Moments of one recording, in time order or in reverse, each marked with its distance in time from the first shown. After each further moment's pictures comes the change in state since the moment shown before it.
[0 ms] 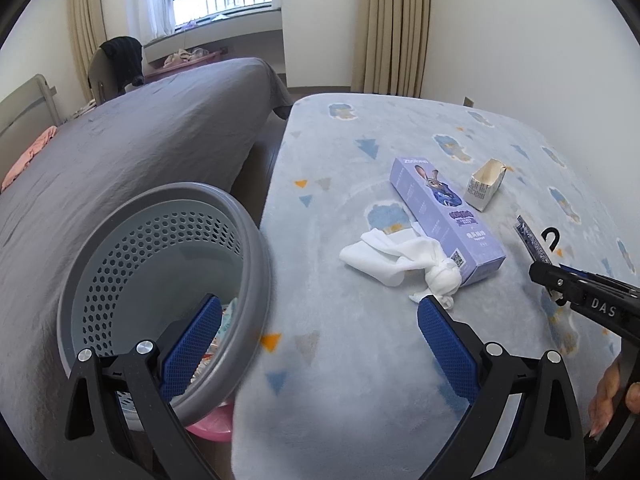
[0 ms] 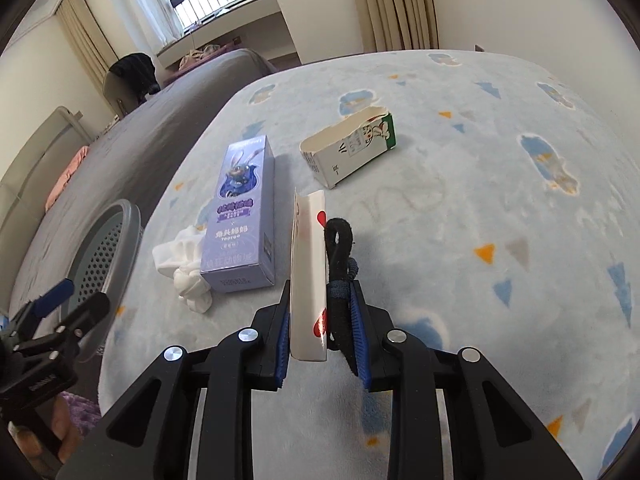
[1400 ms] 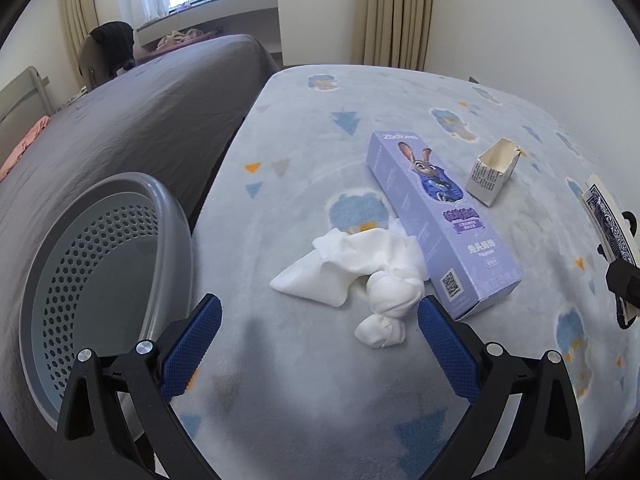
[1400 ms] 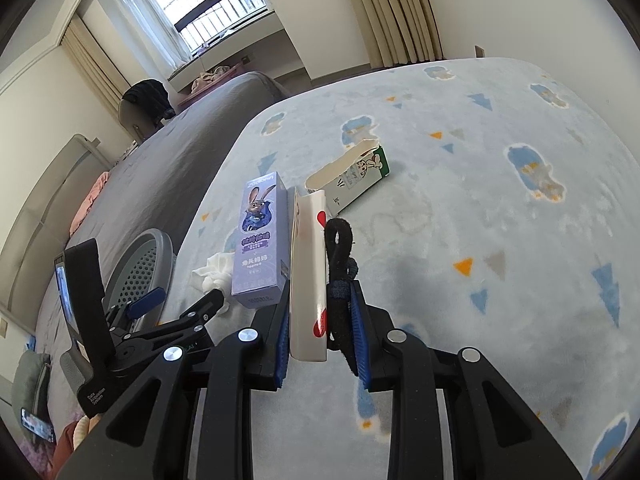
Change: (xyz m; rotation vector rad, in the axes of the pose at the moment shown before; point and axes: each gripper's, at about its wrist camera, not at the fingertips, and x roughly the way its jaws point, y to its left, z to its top) left arm 0.060 -0.041 0.014 -0.006 0.073 0.012; right arm -0.039 -0.017 0.012 0.058 -0.036 0.098
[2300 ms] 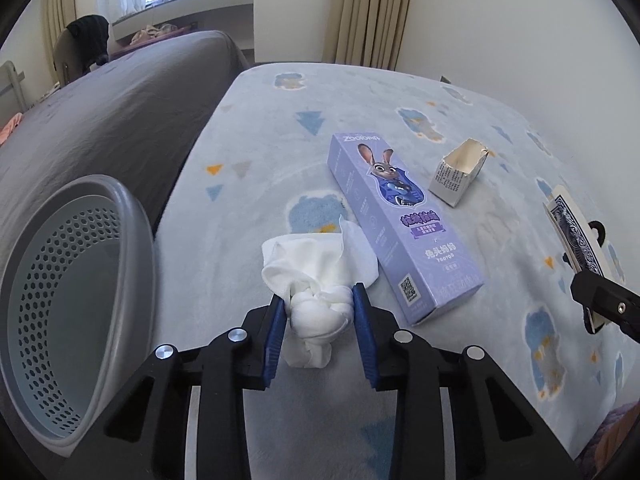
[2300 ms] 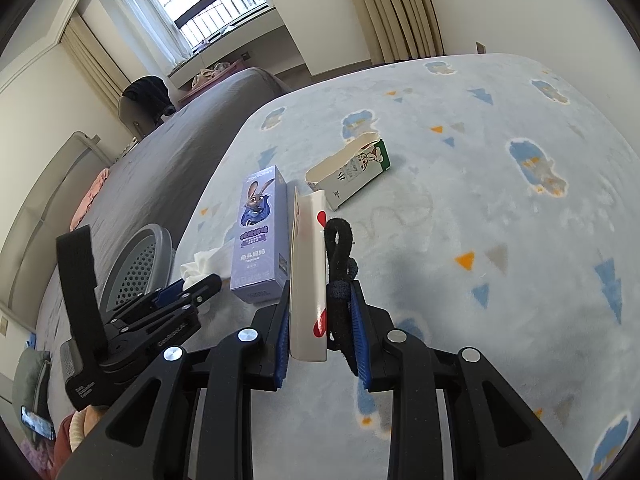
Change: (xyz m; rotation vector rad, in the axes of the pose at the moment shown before) left arm -0.004 -0.004 0.000 0.008 0.006 -0.121; right arm 0.003 -0.001 -0.004 -0.004 0.012 0.004
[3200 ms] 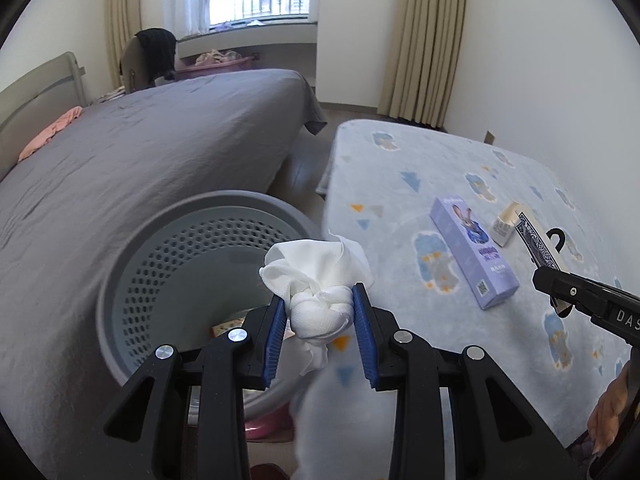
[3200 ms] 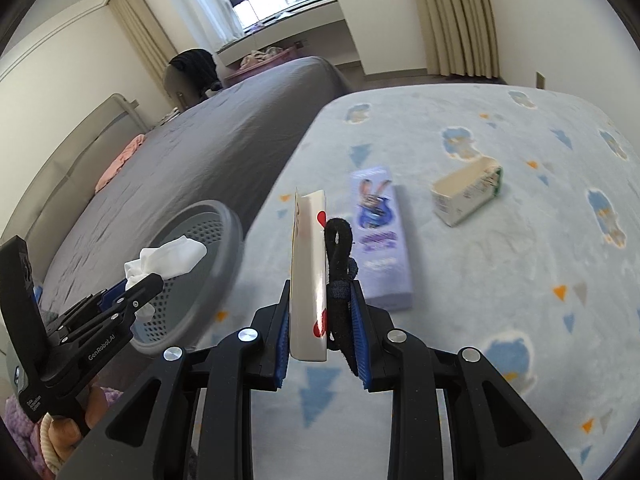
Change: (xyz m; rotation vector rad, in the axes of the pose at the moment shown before) left arm -0.111 0.098 -0.020 -0.108 -0.153 0.149; right arm 0.017 0.101 0.003 -0.170 0.018 0.091
